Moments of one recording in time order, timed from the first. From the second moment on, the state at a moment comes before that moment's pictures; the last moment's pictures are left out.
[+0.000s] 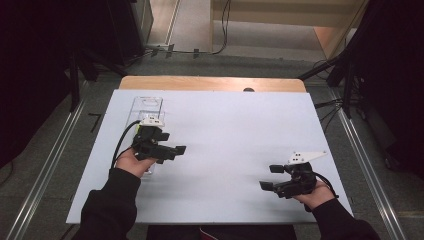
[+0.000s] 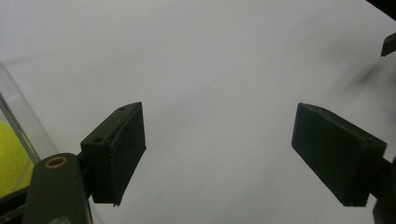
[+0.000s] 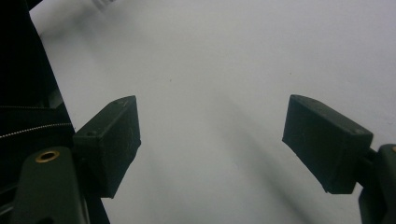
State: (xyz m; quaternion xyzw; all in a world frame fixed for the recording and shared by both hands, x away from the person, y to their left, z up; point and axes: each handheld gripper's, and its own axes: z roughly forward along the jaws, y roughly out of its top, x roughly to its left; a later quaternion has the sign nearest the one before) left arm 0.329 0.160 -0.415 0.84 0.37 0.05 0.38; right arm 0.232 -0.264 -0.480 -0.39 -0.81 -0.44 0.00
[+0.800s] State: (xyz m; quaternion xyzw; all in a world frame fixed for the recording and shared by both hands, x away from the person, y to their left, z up) left arm 0.297 0.163 -0.430 0.85 0.34 0.04 0.39; right arm 0.232 -0.265 -0.480 -0.39 -0.81 -0.44 0.00
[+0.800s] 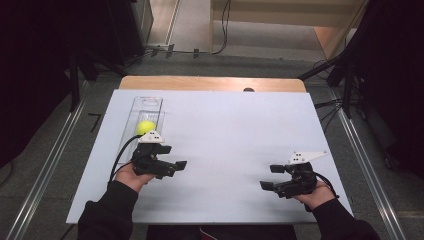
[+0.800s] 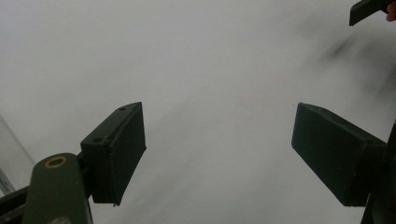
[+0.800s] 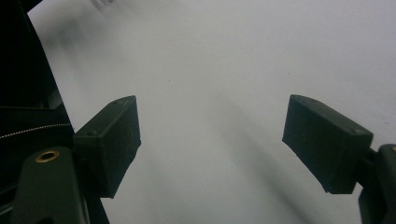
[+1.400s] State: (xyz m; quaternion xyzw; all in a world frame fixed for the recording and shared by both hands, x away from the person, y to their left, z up) left arm 0.279 0.166 -0.445 0.87 0.32 0.03 0.38; right arm 0.231 -0.266 -0.480 -0.39 -0.81 -0.44 0.00
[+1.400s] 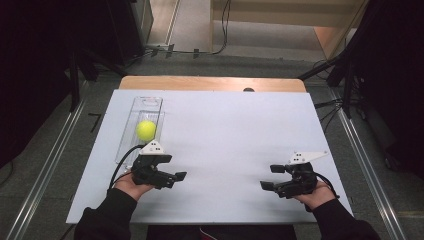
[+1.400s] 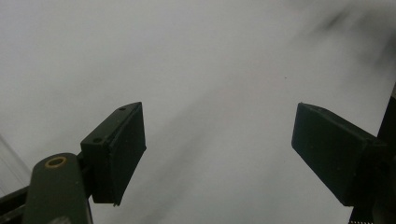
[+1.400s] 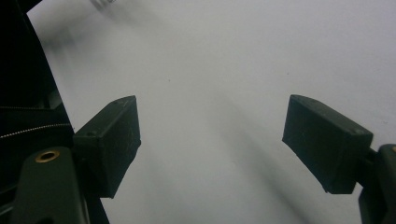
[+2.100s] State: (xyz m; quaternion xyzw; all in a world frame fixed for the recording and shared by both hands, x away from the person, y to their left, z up) left arm 0.270 0.183 -0.456 0.87 0.31 0.02 0.38; right arm 0.231 -0.266 -0.480 -0.39 -0.81 -0.44 0.00
